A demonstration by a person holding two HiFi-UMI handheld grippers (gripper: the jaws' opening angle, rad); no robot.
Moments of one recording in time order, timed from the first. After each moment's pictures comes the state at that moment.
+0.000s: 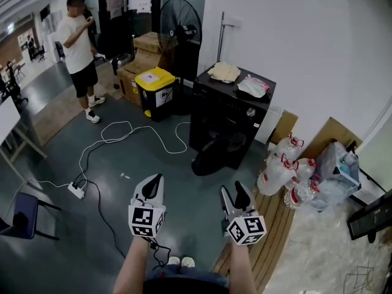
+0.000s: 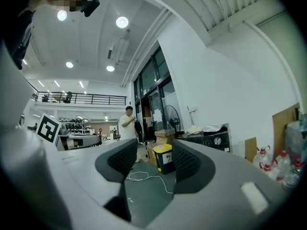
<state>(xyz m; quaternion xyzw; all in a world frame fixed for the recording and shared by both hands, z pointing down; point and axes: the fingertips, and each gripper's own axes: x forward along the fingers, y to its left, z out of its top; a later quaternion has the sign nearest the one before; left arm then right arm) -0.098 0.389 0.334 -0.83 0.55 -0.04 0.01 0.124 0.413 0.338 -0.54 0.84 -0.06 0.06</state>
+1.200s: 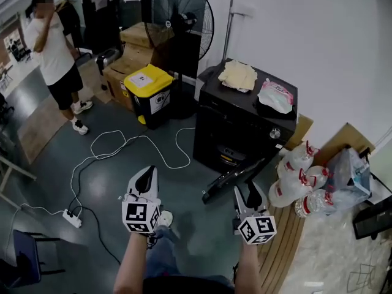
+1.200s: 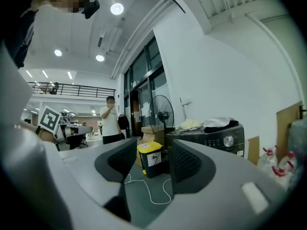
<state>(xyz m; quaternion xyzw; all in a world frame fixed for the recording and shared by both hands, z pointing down) -0.189 0.040 0.379 -0.83 0.56 -0.02 0.00 0.094 0.093 0.407 -0.59 0.81 -0.07 0.04</state>
